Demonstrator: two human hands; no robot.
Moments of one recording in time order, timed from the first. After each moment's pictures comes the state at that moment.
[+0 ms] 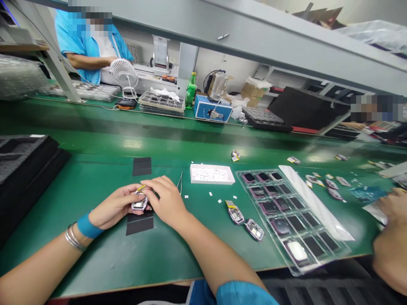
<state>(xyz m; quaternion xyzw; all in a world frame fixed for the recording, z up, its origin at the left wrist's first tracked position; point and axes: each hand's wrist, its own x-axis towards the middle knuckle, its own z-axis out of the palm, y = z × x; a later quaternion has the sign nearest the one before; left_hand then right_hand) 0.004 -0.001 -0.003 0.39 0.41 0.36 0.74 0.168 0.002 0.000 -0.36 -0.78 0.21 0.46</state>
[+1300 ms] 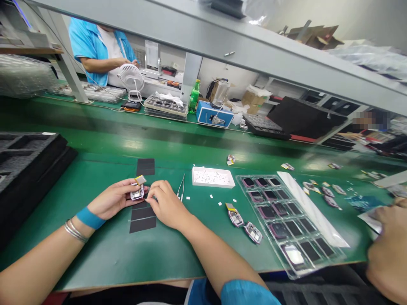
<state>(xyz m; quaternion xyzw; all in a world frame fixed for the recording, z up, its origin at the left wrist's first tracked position) -0.013 0.008 0.001 0.28 0.48 0.44 0.71 0.169 -0.001 -0.012 -0.34 -0.85 0.21 0.35</state>
